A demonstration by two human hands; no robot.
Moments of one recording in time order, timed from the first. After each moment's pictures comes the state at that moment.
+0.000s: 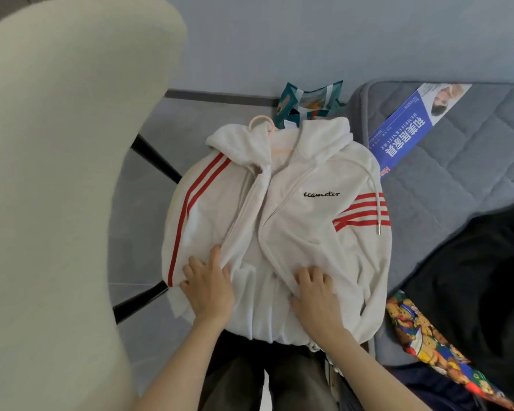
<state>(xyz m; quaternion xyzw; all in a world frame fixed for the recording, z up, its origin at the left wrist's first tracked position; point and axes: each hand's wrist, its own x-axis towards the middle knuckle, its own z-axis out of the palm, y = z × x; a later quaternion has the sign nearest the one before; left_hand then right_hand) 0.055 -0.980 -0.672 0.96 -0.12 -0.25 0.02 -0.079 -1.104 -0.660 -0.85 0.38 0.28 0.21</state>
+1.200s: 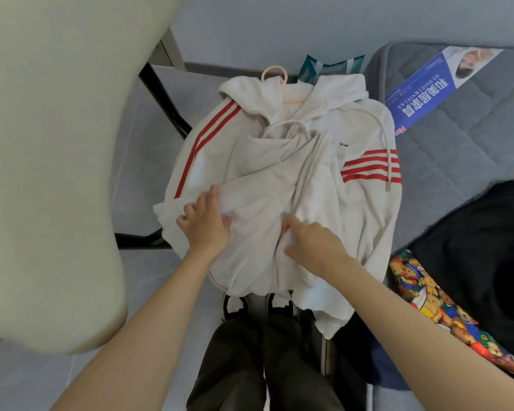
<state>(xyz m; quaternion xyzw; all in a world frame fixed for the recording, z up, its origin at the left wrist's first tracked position) 0.052 -0.967 -0.682 0.95 -0.14 -0.26 0.06 -0.081 -1.118 -0.644 -0.90 0.22 0.28 0.27</state>
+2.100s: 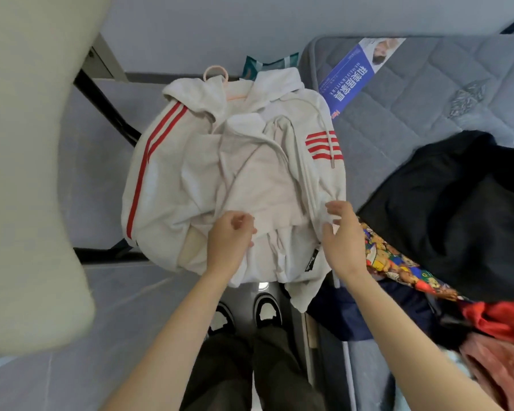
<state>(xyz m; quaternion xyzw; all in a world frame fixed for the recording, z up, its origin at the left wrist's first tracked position) -0.036 -1.005 -0.636 0.79 -0.04 -0.40 0.46 -0.177 -1.130 -0.621 -0.74 0.53 -0.09 0.39</state>
